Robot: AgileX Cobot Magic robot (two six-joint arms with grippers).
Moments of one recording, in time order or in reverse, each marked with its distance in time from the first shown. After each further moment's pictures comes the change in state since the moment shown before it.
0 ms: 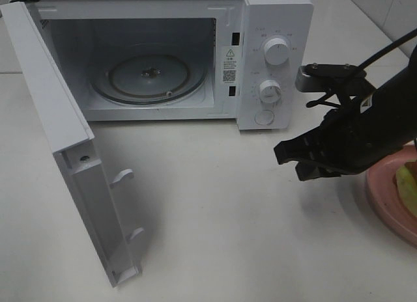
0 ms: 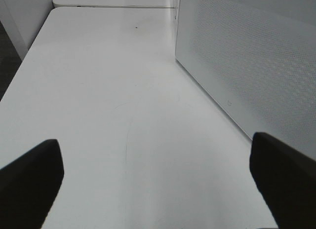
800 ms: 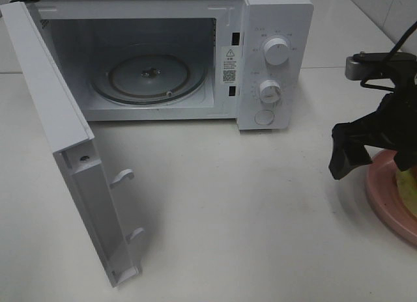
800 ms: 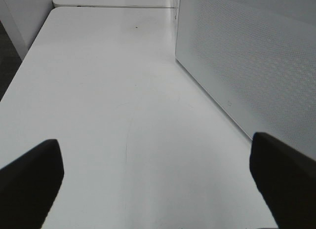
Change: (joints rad) left arm 0.000 0.000 0.000 0.000 0.000 0.000; right arm -0.215 -0.004 -0.133 -0.163 0.354 0.000
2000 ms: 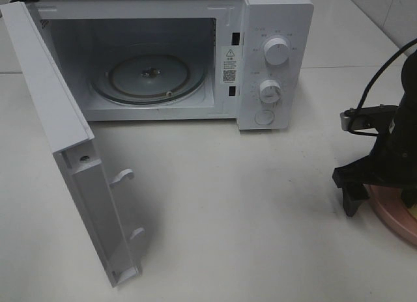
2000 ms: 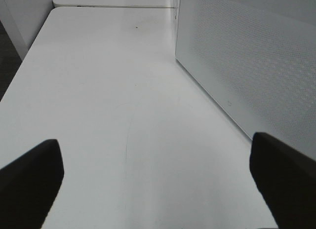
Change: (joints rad) left arm 0.000 0.000 0.000 0.000 0.000 0.000; right arm -0.058 0.305 0.000 -0.177 -0.095 0.139
